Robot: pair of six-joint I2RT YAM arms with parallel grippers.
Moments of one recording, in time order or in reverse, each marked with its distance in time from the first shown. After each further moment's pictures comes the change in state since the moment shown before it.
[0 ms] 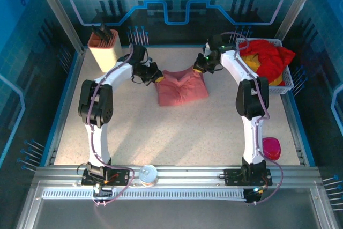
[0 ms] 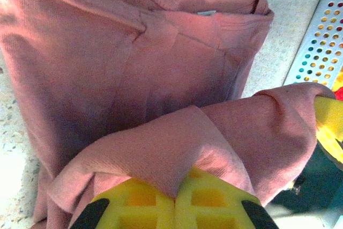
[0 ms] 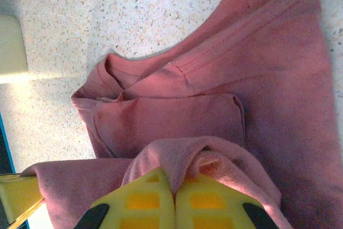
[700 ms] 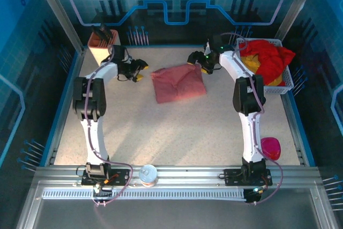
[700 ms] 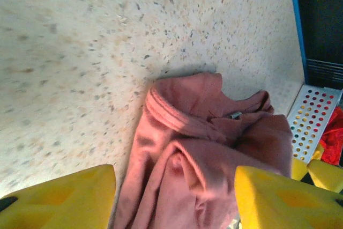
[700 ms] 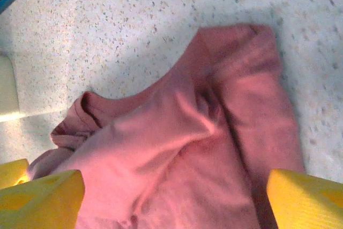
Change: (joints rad) left arm 0.198 0.051 -0.041 0.158 0.002 -0.051; right arm -0.024 0.094 0.046 0.110 0.025 0.027
